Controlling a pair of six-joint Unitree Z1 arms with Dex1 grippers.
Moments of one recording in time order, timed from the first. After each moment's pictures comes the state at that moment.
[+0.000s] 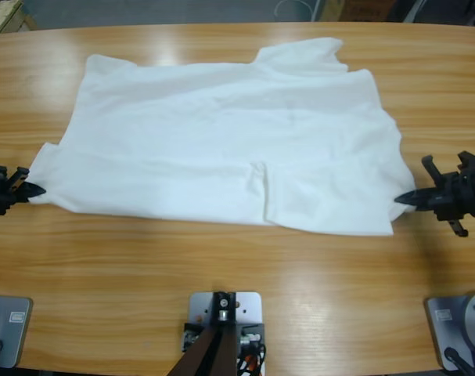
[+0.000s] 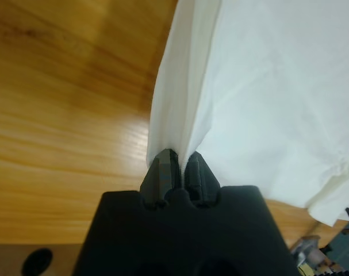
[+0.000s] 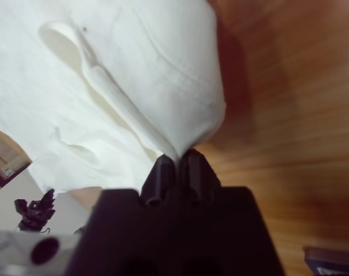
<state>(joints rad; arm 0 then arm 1) -0.17 1.37 -0.58 0.45 -0.23 -0.79 -0.08 1.51 -0.49 0.37 0.56 0.67</state>
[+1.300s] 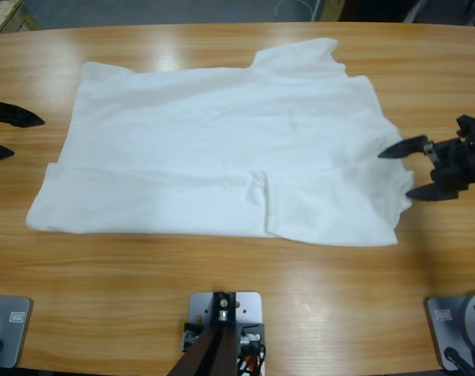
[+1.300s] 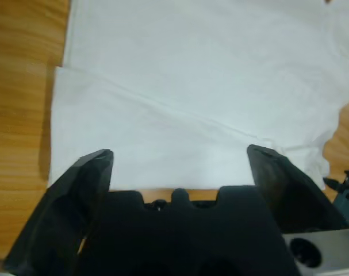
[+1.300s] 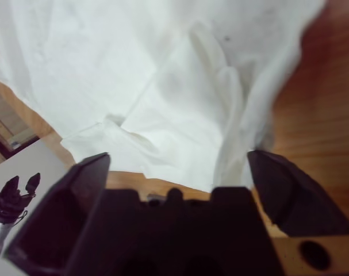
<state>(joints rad) -0.24 1.34 -0.90 0.66 -0.26 -0.69 0.04 1.47 -0.69 0.52 0.59 0.69</state>
